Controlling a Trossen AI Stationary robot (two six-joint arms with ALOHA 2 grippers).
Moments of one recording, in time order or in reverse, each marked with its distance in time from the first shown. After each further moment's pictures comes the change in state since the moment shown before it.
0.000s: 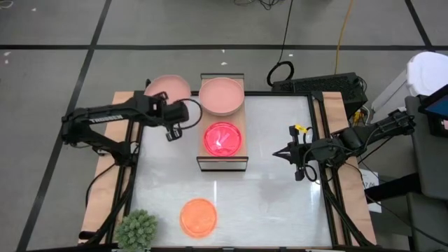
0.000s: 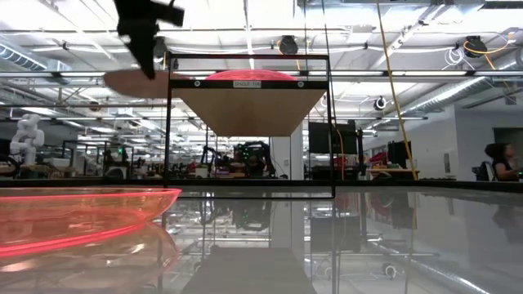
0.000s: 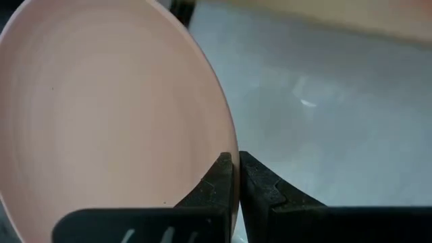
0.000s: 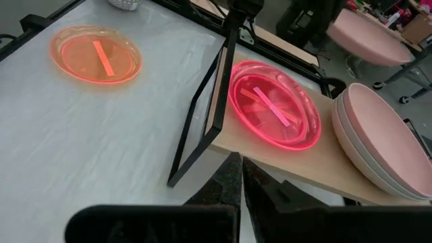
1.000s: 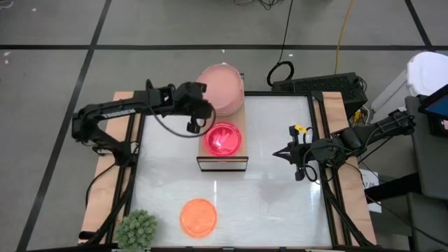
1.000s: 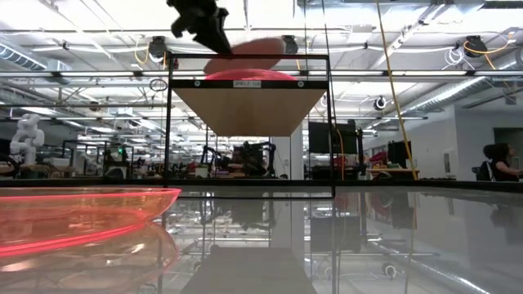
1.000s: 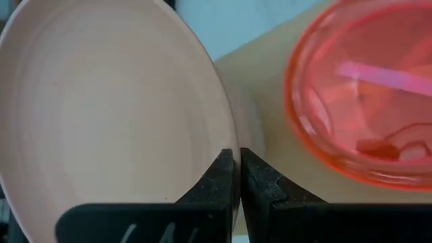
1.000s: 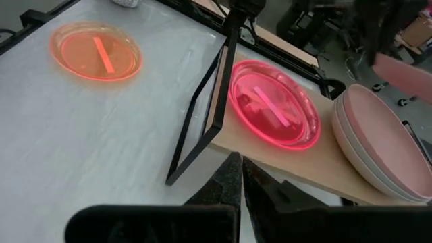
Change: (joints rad) left arm 0.070 0.127 0.106 0.564 0.296 0.802; right arm 0.000 0.000 0.000 -0.002 0.000 -0.011
